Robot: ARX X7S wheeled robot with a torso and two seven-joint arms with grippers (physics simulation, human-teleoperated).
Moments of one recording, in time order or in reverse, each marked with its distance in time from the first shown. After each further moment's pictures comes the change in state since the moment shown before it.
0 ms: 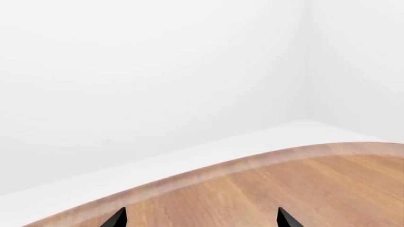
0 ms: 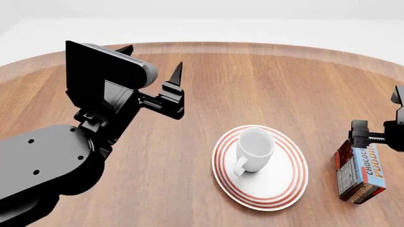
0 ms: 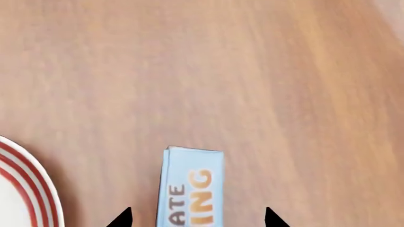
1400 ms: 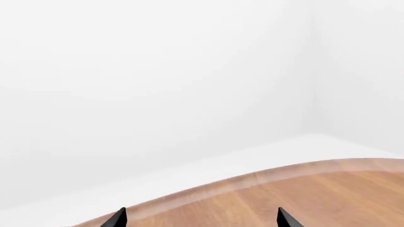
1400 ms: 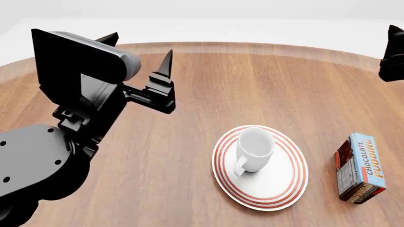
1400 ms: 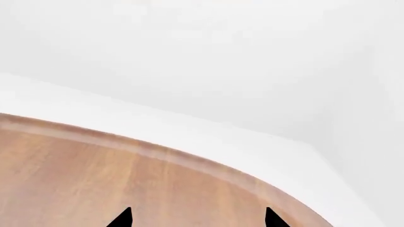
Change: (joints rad) left arm -0.023 -0.058 -0.046 0.079 -0.030 -0.009 -0.040; right arm 0.285 0.444 0.212 -1.115 0.127 -0.121 0.370
